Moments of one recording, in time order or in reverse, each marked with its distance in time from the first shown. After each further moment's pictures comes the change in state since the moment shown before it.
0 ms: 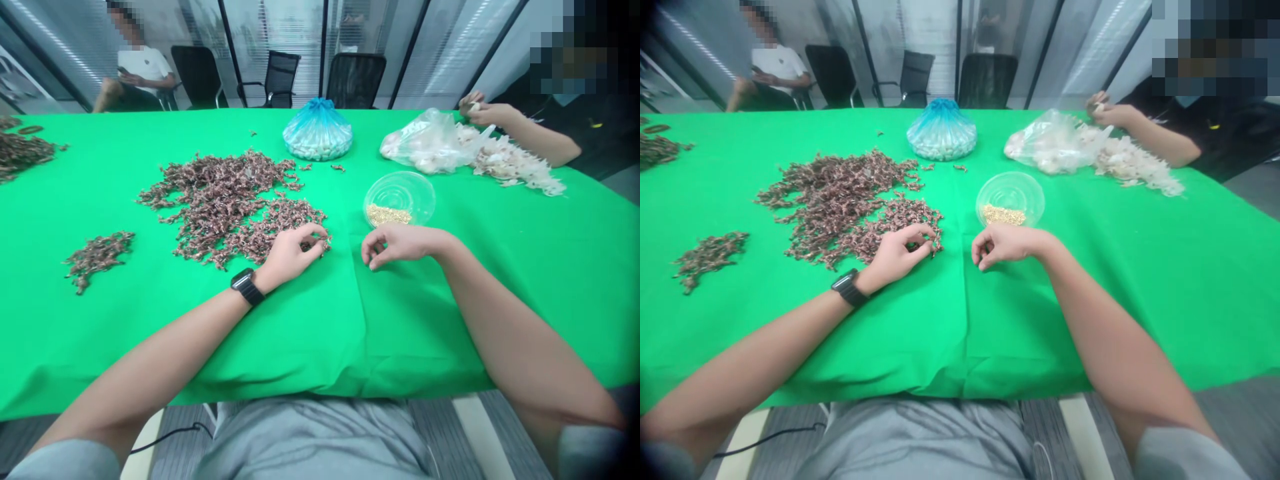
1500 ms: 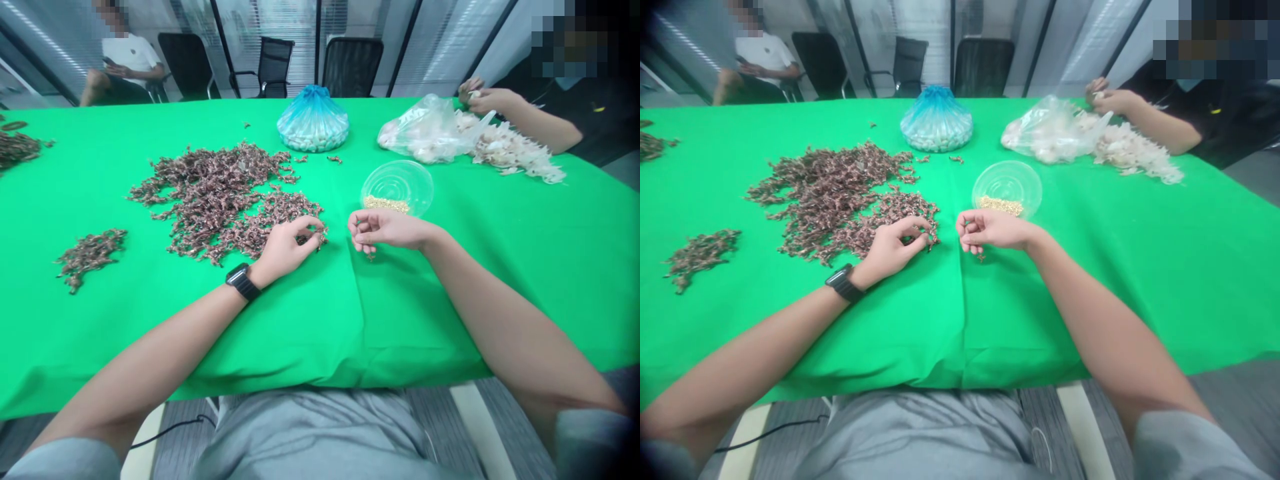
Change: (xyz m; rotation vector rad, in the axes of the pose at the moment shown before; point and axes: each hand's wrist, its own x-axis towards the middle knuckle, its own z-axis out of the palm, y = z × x) left_hand 0.000 0.003 0.000 -0.011 0.016 0.005; right_hand 0.009 -0.009 0.016 0.616 0.144 -0.135
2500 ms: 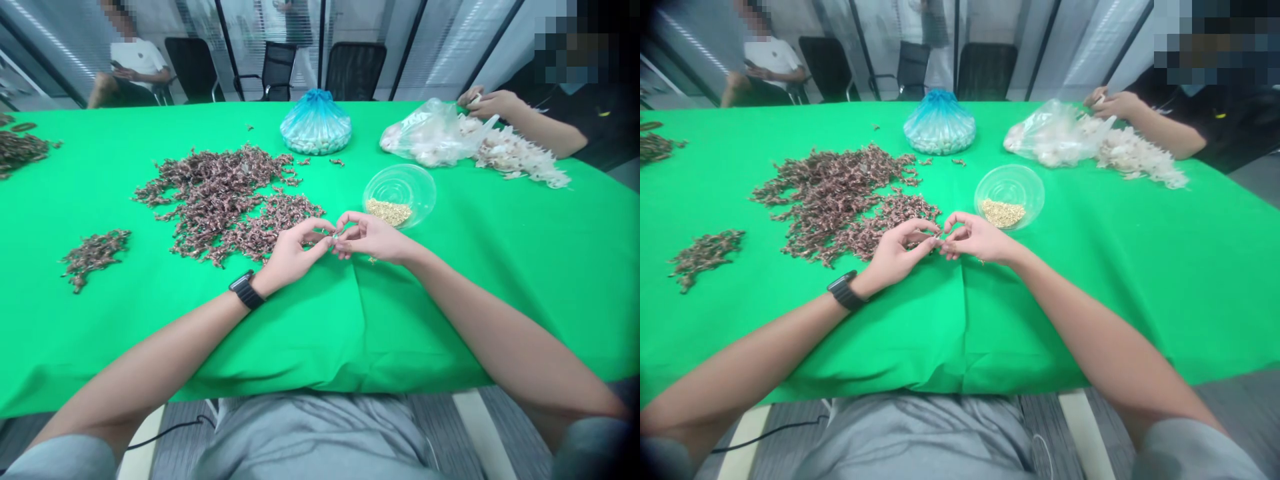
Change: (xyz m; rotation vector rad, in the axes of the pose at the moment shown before) left_hand -0.002 0.014 0.008 -0.448 -0.031 -0.031; right_hand 0.019 0.004 0.038 0.179 0.184 -0.106
